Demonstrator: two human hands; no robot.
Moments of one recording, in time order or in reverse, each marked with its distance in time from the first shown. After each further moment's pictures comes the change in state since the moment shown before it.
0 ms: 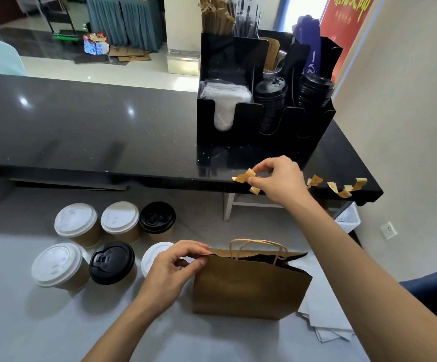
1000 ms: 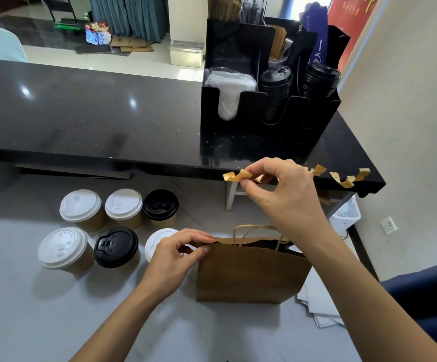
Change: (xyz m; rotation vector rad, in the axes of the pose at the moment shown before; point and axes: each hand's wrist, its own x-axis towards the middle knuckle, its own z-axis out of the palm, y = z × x) left_hand -0.005 0.001 0.001 0.032 0.026 0.040; right_hand -0.100 -0.031 -0.024 0.222 0.129 -0.384
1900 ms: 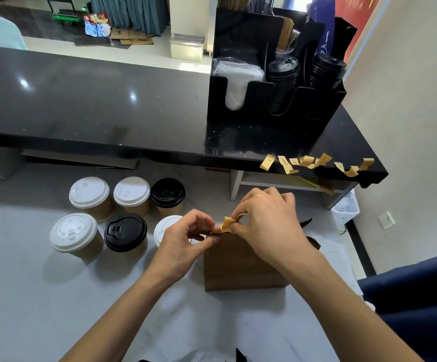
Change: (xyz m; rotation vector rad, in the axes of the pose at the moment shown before) left_hand -0.008 0.004 -0.004 -0.039 -0.039 0.024; right_hand -0.044 -0.018 0.044 -0.530 -0.391 0.160
